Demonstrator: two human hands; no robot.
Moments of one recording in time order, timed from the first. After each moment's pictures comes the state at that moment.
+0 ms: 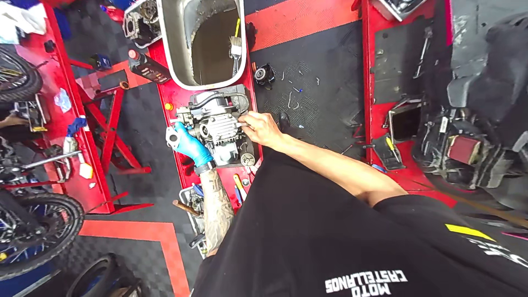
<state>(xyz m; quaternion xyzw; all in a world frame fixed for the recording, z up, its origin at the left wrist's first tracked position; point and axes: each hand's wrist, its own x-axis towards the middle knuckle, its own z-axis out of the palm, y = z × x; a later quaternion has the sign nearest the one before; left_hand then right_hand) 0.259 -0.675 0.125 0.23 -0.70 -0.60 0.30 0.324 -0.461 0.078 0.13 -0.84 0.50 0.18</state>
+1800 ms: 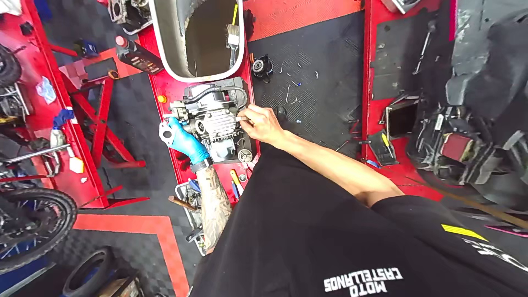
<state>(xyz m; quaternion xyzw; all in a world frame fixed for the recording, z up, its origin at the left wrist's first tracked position) 0.259 -0.675 0.126 0.23 -0.71 -0.60 0.30 0.322 -0.457 0.082 0.11 -0.84 0.50 0.19</state>
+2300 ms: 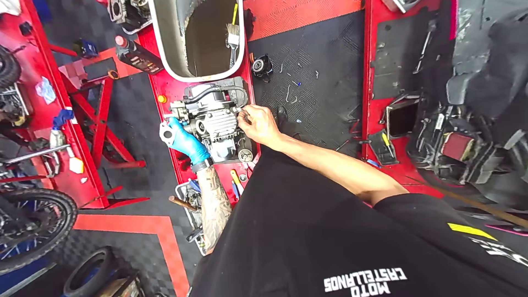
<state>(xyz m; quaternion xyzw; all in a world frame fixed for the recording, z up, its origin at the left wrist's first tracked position) 0.259 -0.674 0.126 0.23 -0.70 -0.60 0.31 0.324 -0.469 0.104 -0.01 -0.83 0.55 0.09</state>
